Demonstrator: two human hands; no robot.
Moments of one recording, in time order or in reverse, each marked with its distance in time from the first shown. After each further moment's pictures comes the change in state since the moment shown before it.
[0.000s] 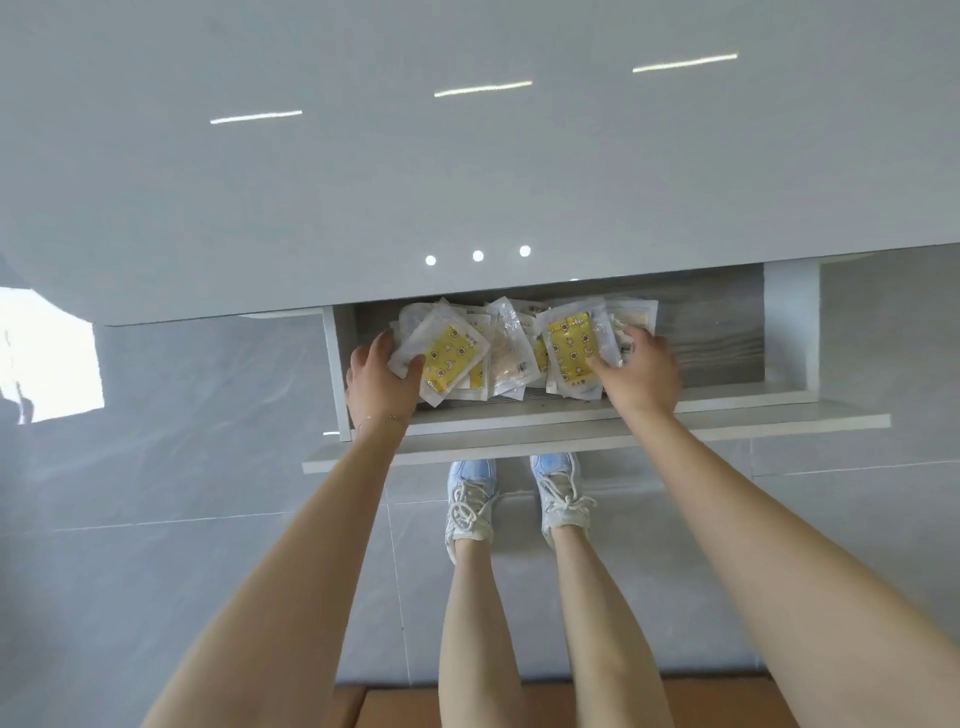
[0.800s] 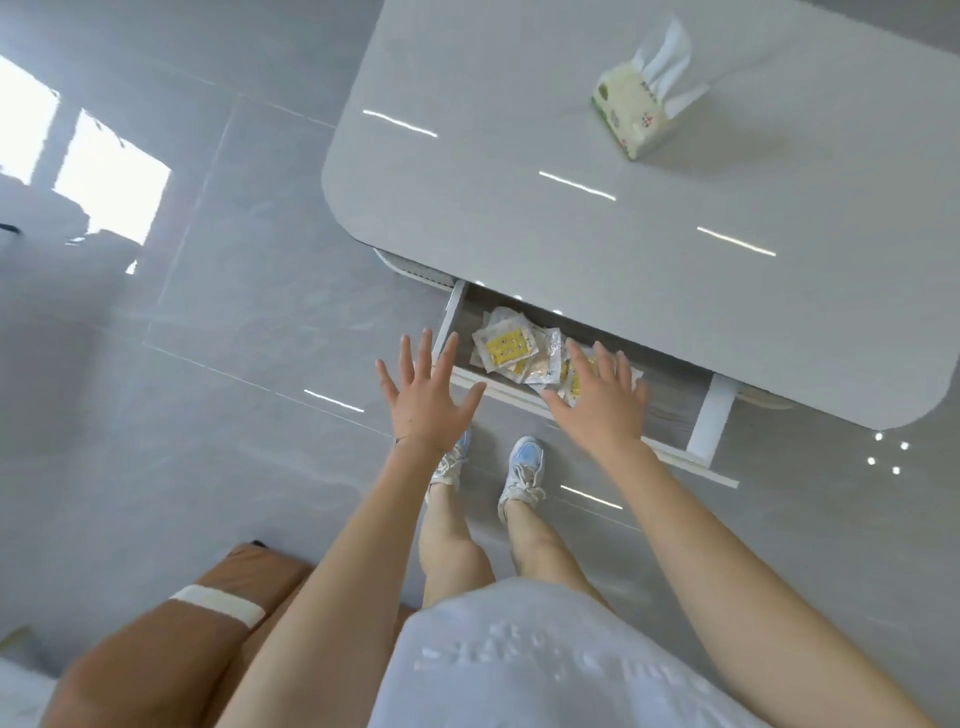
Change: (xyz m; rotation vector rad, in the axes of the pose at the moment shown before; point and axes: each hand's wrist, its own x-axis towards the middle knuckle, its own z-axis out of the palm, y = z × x) left_hand -0.254 0.018 -0.187 0.195 0.097 0.062; right_hand -0.251 -0.114 -0.164 -0.658 -0.178 -0.600
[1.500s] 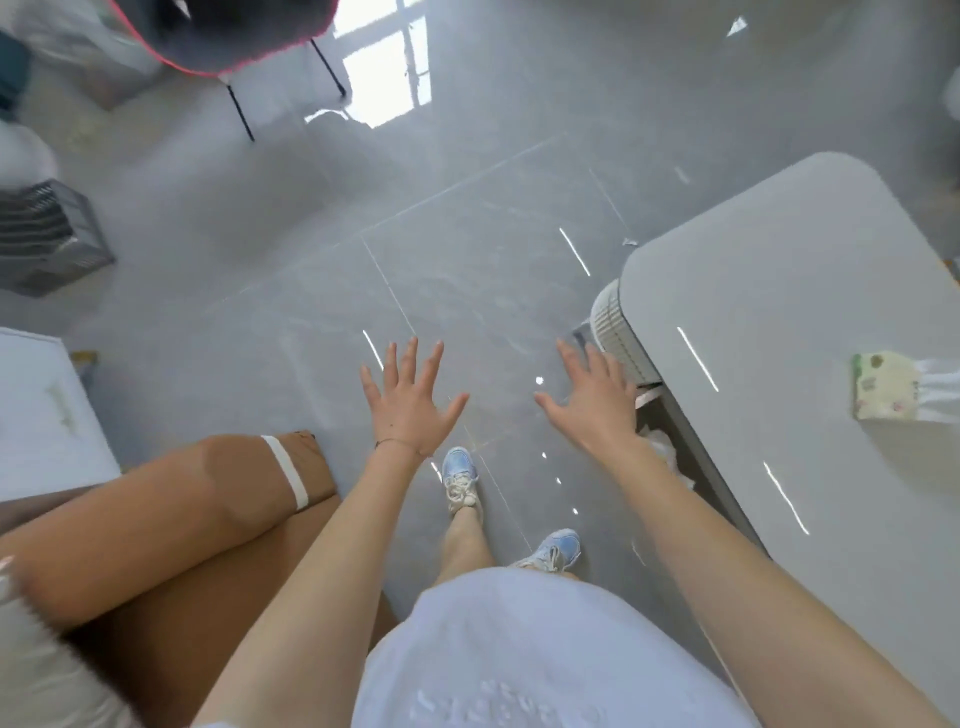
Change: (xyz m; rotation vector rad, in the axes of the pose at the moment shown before) left_hand -0.137 -0.294 -0.078 -0.276 0.221 -0.560; right_hand -0.089 -0.340 0.013 -0.386 0.010 -0.605
